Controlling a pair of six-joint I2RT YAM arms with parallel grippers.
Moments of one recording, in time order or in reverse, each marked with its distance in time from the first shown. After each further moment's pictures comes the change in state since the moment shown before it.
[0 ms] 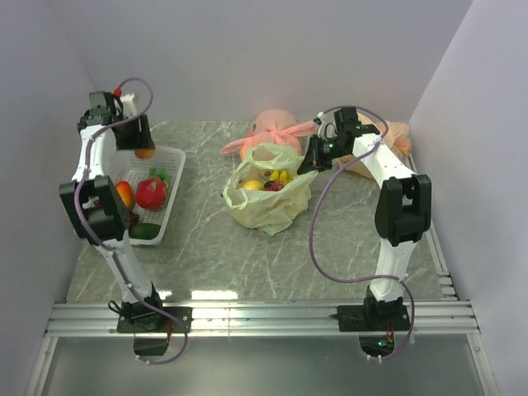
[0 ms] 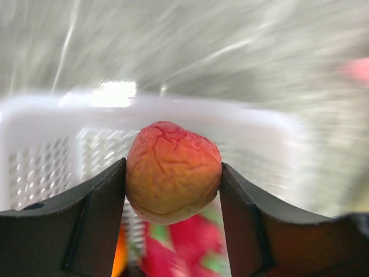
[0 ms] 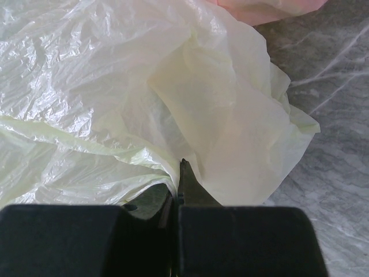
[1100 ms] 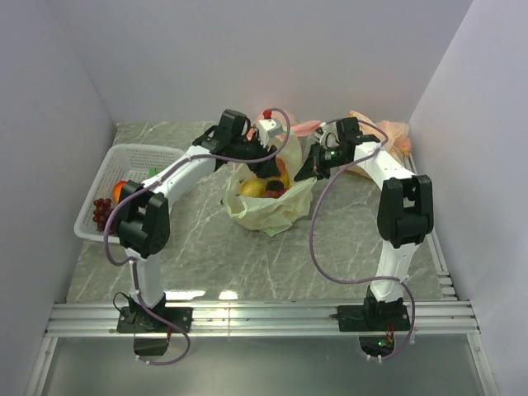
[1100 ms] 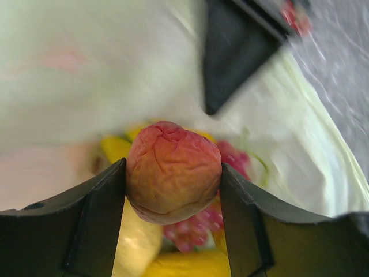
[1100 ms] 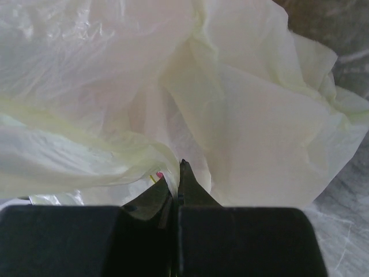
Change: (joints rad) left arm -0.764 -0.159 -0.264 0.392 0.437 0.122; right arm -0.017 -0.016 -0.127 0.106 -0.148 0.142
